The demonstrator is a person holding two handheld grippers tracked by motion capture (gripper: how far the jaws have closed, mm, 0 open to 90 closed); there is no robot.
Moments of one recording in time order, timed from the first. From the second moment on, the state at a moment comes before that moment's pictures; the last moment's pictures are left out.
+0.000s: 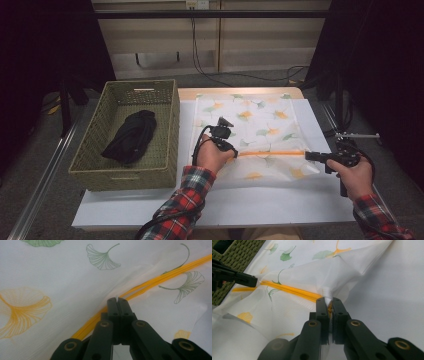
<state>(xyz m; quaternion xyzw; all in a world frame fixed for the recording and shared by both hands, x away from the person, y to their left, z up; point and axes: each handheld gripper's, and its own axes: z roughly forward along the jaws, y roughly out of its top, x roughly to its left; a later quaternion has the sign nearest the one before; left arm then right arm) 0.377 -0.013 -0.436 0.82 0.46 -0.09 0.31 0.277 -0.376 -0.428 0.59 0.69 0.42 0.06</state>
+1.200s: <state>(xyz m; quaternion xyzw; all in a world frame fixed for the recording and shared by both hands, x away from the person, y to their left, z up) 0.382 0.012 -0.436 0.82 0.48 -0.08 0.30 0.278 -0.376 -0.432 0.59 0.69 0.41 0.06</state>
